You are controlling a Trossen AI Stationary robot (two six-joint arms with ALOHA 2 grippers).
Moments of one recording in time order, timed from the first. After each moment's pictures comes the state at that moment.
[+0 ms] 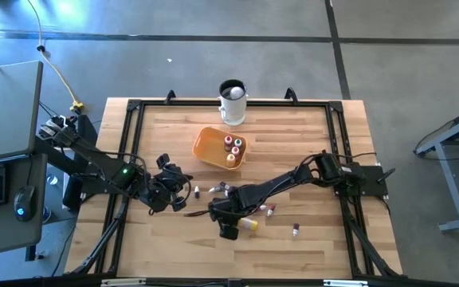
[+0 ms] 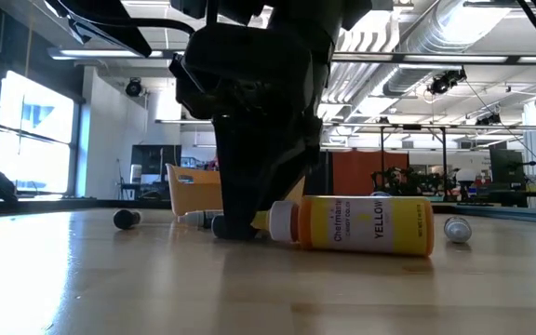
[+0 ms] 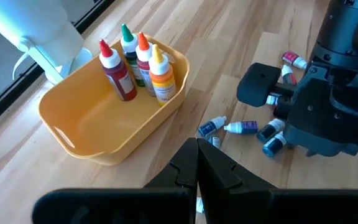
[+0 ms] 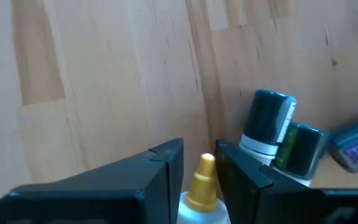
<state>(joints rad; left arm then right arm) -0.54 1.15 0.92 -0.66 -0.77 -0.66 0.28 2.27 1.75 -0.69 -0.04 0.51</state>
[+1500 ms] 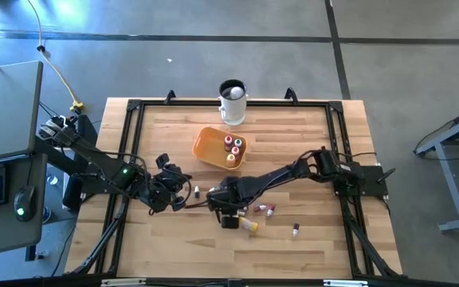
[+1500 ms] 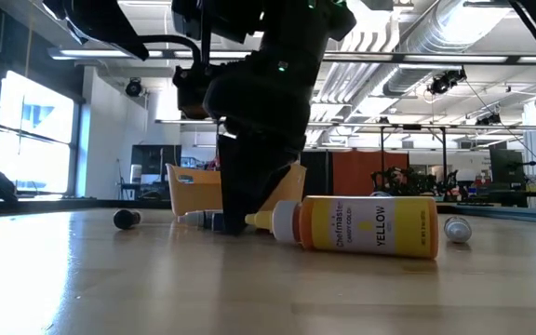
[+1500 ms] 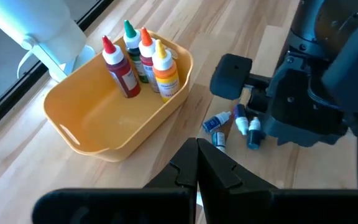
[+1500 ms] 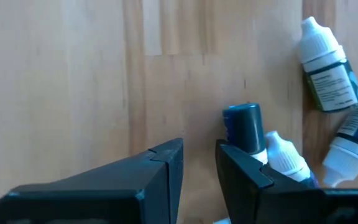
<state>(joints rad) -0.54 1.15 0.92 -0.69 -0.78 -0.66 0.22 2.27 1.75 -0.70 0.05 0.27</state>
